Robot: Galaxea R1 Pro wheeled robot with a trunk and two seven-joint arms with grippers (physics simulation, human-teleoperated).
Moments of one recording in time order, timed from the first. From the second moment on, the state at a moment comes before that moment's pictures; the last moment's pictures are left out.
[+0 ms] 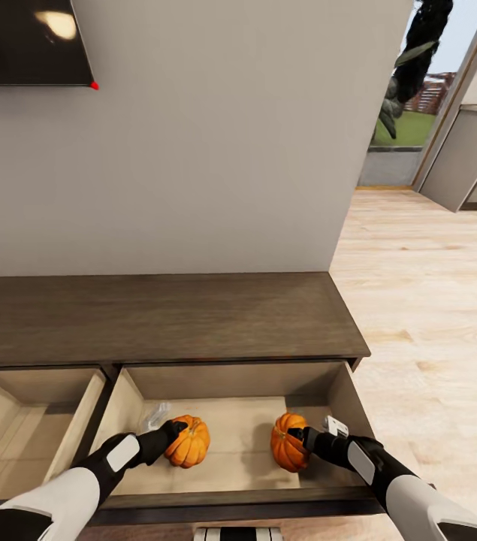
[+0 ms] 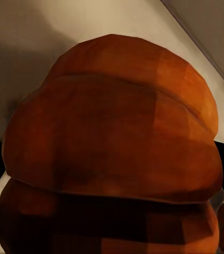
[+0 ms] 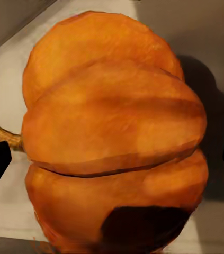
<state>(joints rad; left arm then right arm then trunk) -0.74 0.04 -0.17 -0.16 0.88 0.31 -0.18 -0.70 -0.05 -0.13 -0.22 -0.30 0.35 0.38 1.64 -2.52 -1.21</state>
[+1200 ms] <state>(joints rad) -0.74 0.03 -0.17 -0.14 0.88 0.31 -0.14 -0.69 -0.05 -0.05 -0.49 -0.30 0.44 0.44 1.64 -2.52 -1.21</state>
